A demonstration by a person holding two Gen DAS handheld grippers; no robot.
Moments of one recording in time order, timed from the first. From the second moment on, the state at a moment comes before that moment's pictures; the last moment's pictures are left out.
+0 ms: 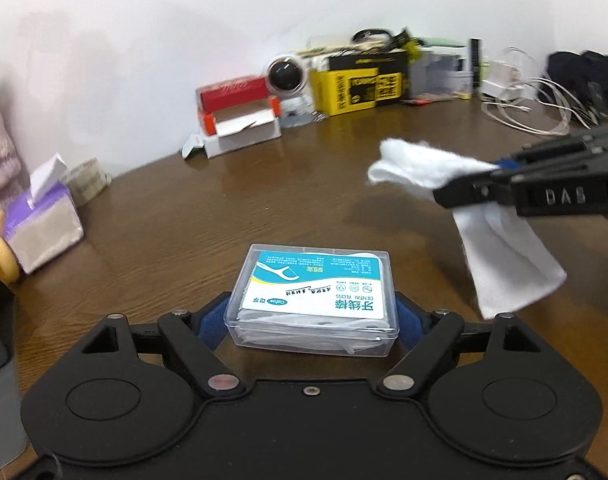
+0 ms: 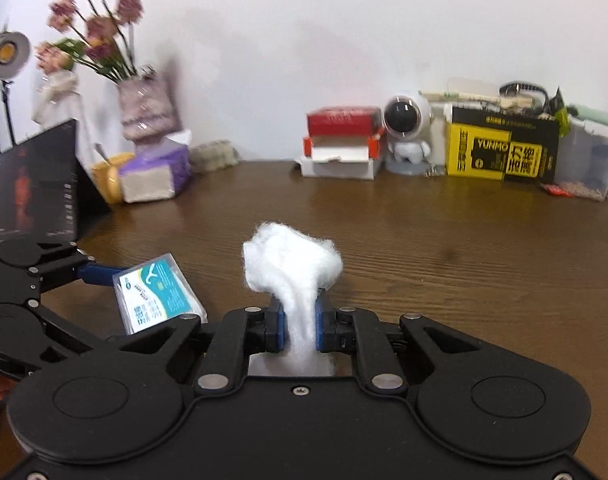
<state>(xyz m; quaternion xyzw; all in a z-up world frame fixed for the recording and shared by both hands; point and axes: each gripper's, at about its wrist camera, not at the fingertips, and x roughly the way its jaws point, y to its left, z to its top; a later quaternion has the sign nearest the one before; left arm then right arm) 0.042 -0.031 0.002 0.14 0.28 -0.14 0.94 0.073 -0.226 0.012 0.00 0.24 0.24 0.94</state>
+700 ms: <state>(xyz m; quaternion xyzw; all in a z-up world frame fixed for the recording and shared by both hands) -0.106 -0.074 -0.018 0.35 0.15 -0.18 0.91 -0.070 -0.219 0.020 0.02 0.16 0.30 0.94</state>
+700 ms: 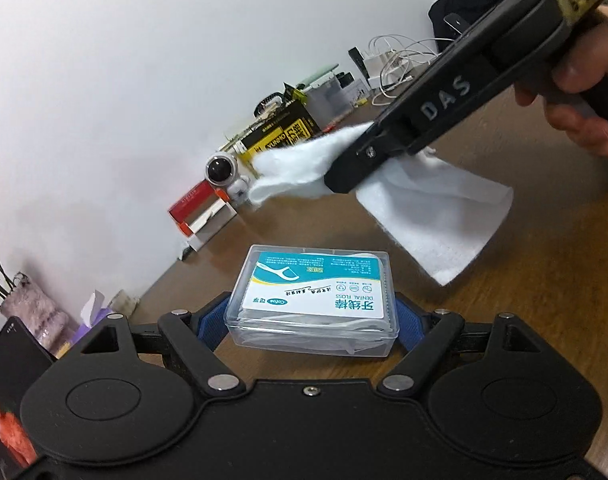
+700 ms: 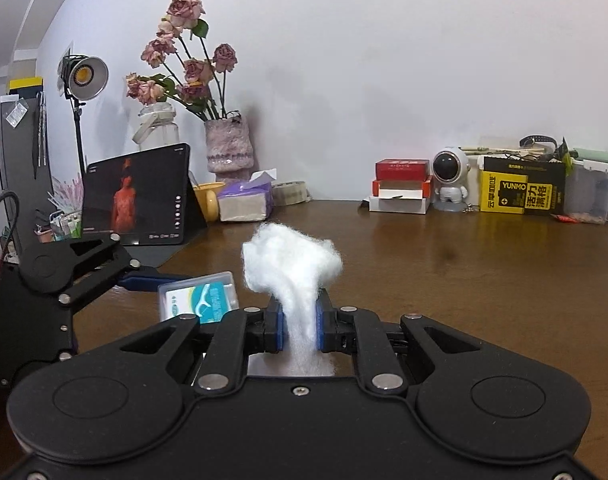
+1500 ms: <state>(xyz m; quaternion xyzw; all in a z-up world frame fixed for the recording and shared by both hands) -0.094 -0.079 -0.023 0.37 0.14 -0.17 0.90 -0.101 -0.142 0.038 -0.14 0.15 0.41 0.89</state>
